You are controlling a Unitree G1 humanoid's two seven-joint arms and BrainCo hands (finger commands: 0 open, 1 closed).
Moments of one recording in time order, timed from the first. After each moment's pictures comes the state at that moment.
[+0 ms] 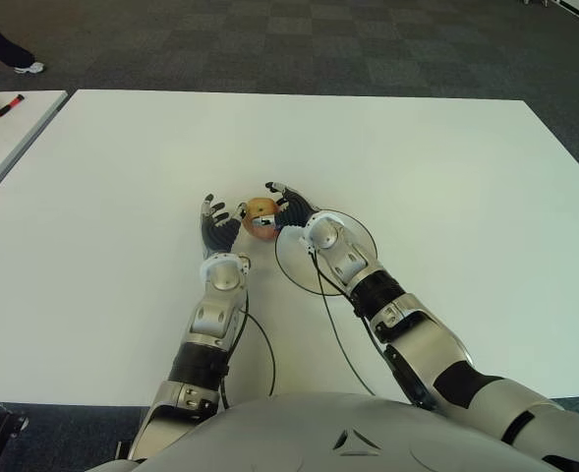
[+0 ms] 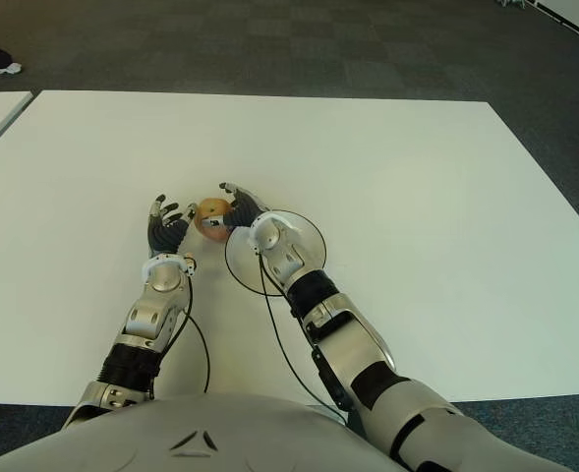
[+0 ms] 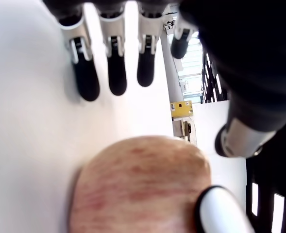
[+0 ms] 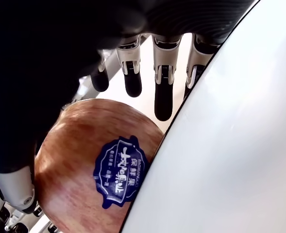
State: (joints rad) left arm -0.03 -0.06 -0.12 0.17 0.06 0.22 0.55; right arm -0.56 0.03 0.43 0.69 -0.42 0.14 0.06
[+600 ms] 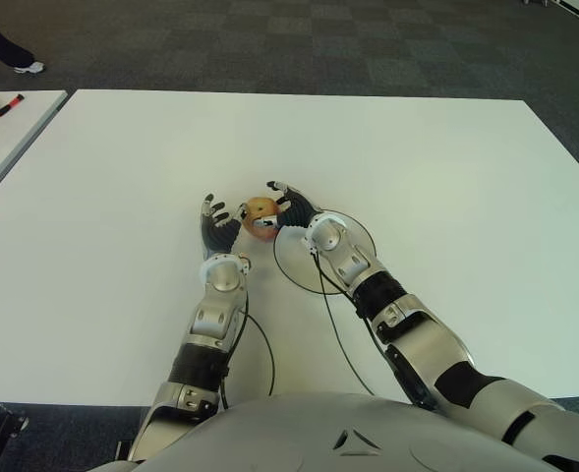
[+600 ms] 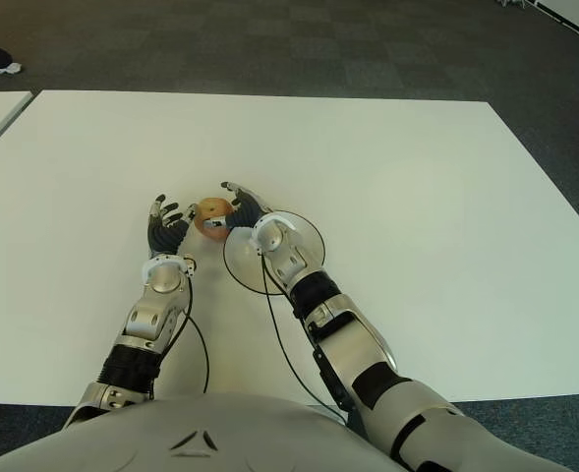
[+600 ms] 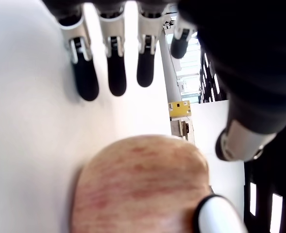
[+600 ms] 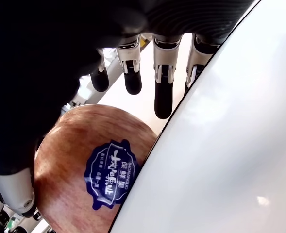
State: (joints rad) left arm -0.03 -0.06 -0.12 0.18 0.06 0.19 0.55; right arm -0.55 0.03 0.42 0.70 -0.42 0.11 0.06
